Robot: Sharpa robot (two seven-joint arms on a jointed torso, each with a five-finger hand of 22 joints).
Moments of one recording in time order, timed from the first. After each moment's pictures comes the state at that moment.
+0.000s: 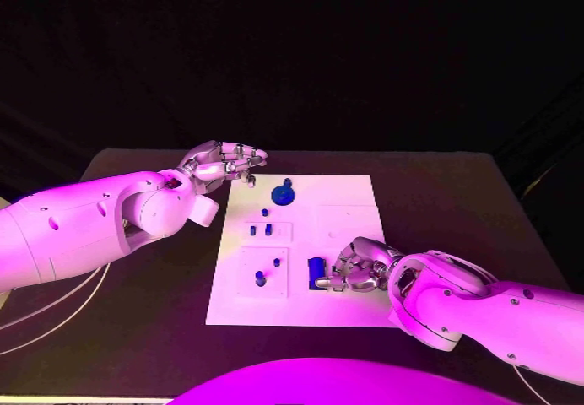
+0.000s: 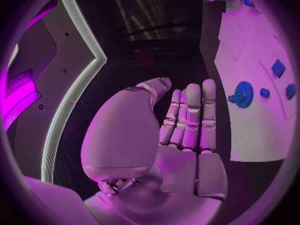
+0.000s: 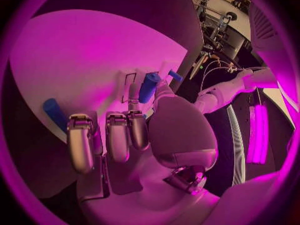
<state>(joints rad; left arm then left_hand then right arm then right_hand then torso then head) 1.16 -0.92 -0.04 1.44 -0.10 -0.08 0.31 1.44 -0.22 0.49 0.17 0.29 0.88 0.19 0.21 0.40 0.76 0.14 0.67 0.18 1.00 0.07 1.23 0.41 0.18 0.88 0.16 0.88 0.86 1.04 -0.83 -0.15 1.83 -1.23 -0.38 -0.54 1.17 -0.05 -0.04 0.29 0.06 1.02 0.05 0.50 0.55 1.46 -0.02 1.47 1.31 1.46 -0.08 1.55 1.31 0.01 1.47 0.03 1.57 1.31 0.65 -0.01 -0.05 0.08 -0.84</state>
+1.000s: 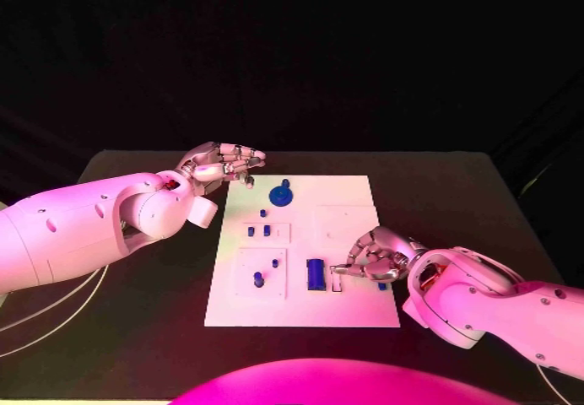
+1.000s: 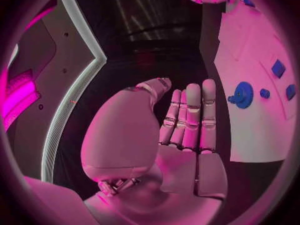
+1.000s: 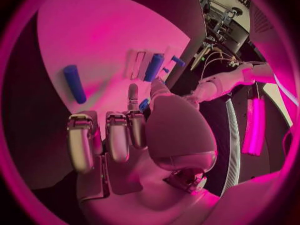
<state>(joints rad) 1.16 -0.92 -0.04 1.44 -0.10 -0.08 0.31 1.44 -0.22 0.49 0.17 0.29 0.88 0.19 0.21 0.40 0.75 0.14 0.67 0.17 1.00 0.07 1.23 0.41 0.18 0.88 0.16 0.88 0.86 1.07 -0.95 -0.15 1.88 -1.21 -0.48 -0.46 1.24 -0.11 0.02 0.29 0.06 0.98 0.07 0.47 0.52 1.47 -0.01 1.45 1.31 1.46 -0.08 1.55 1.31 0.01 1.47 0.03 1.57 1.31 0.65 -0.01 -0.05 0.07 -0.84</state>
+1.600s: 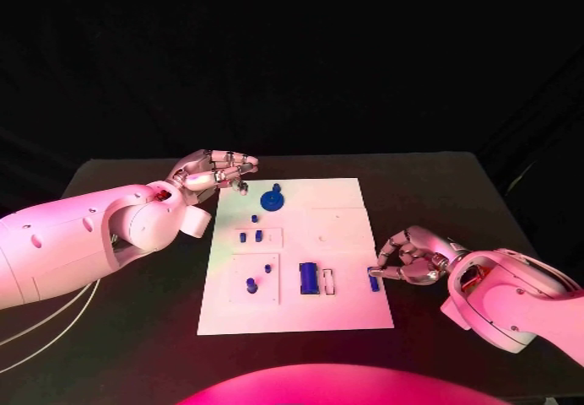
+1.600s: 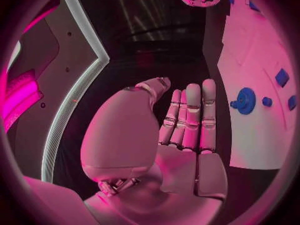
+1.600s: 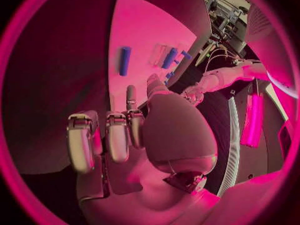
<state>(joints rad) 1.15 -0.93 -0.04 1.47 -0.08 -0.08 0.34 1.44 -0.23 0.49 0.18 0.29 0.88 0.19 0.21 0.40 0.75 0.14 0.67 0.18 1.00 0.07 1.23 0.41 0.18 0.88 0.16 0.87 0.86 1.06 -1.12 -0.15 1.90 -1.23 -0.45 -0.37 1.31 -0.13 0.04 0.28 0.06 0.96 0.08 0.45 0.51 1.47 0.00 1.45 1.31 1.47 -0.07 1.55 1.31 0.01 1.47 0.04 1.57 1.31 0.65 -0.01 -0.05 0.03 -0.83</state>
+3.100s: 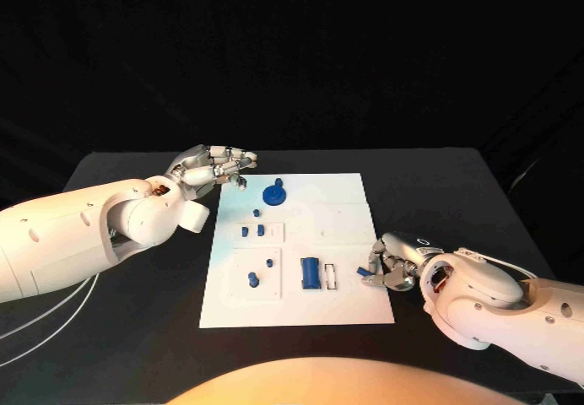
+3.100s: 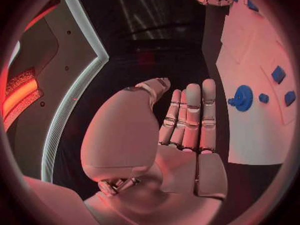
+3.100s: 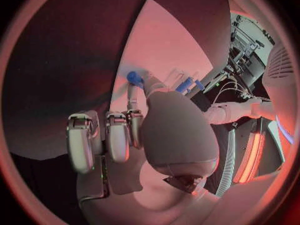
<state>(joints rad) 1.15 -0.94 -0.04 1.47 -0.08 -0.08 0.33 1.43 -0.22 0.49 0.18 0.29 0.88 0.19 0.21 0.40 0.75 0.14 0.67 0.18 1.00 0.07 1.23 0.41 0.18 0.88 0.16 0.87 0.86 1.01 -0.99 -0.15 1.85 -1.55 -0.33 -0.58 1.42 -0.17 0.19 0.26 0.06 1.01 0.07 0.42 0.61 1.47 0.00 1.45 1.31 1.47 -0.07 1.55 1.31 0.01 1.47 0.04 1.57 1.31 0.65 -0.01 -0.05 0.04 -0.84</state>
